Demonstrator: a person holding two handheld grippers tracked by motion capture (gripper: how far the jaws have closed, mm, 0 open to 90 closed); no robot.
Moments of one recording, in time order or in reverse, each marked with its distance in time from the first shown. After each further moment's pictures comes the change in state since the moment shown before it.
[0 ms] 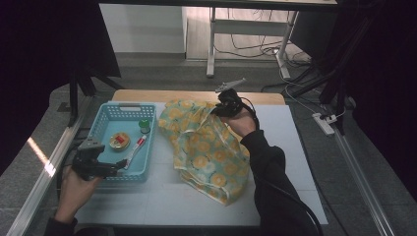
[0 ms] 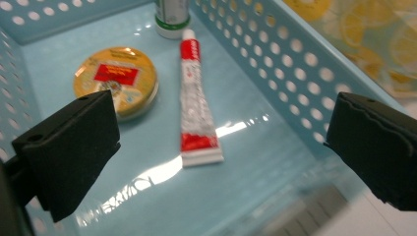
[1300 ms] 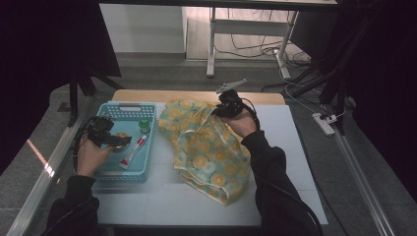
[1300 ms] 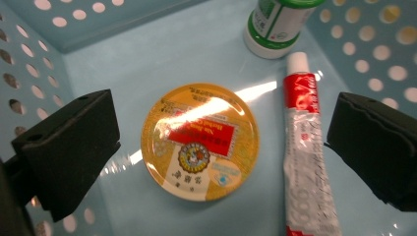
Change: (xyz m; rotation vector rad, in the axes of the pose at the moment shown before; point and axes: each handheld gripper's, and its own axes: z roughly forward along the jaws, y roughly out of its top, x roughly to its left) left arm 0.060 0.052 0.078 0.208 0.116 -0.073; right arm -0.001 -0.003 0.000 -0.003 0.002 -0.003
